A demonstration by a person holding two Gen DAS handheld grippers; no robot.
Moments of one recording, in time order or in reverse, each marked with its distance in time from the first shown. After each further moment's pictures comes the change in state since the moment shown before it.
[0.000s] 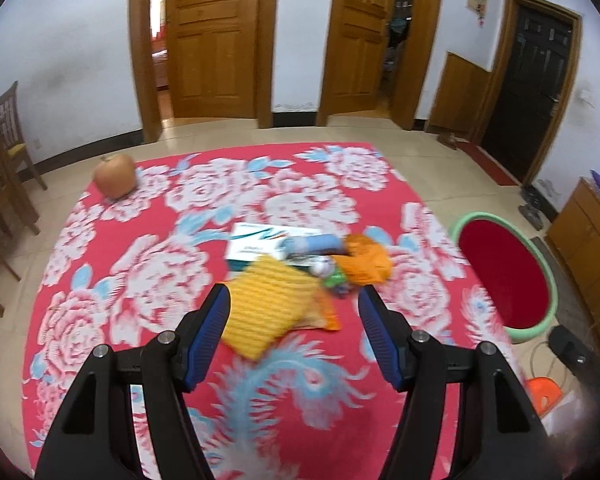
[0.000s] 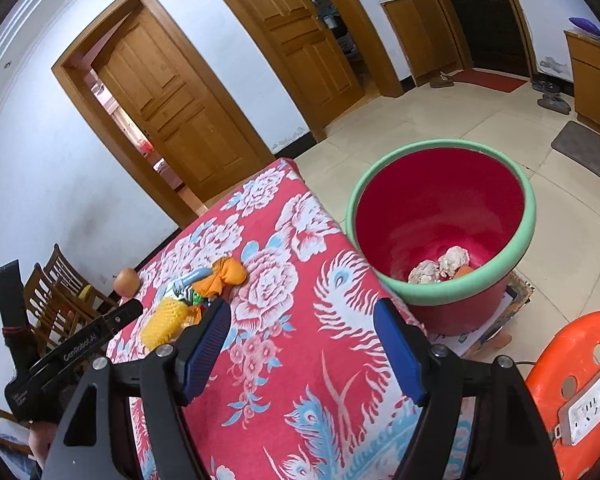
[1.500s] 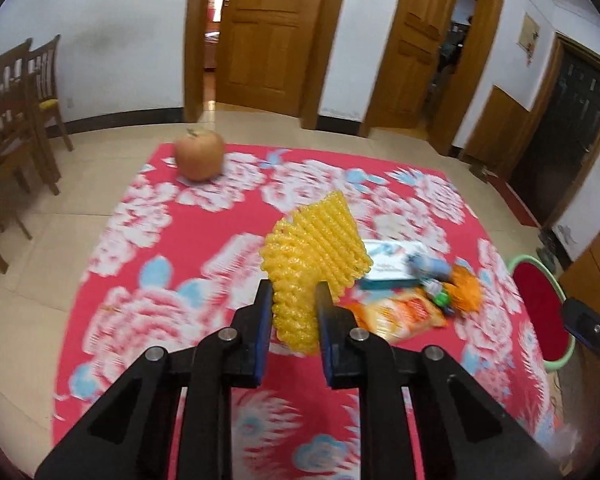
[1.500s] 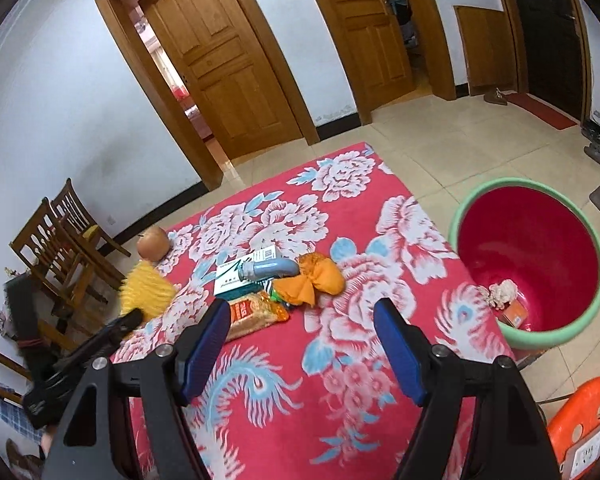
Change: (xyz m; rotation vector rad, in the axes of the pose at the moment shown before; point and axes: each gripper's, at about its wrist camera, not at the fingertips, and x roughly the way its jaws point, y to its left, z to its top) left arm 0.005 0.121 0.009 -0.174 -0.007 0.043; right arm 0.066 0.120 0.025 -0.208 0.125 0.007
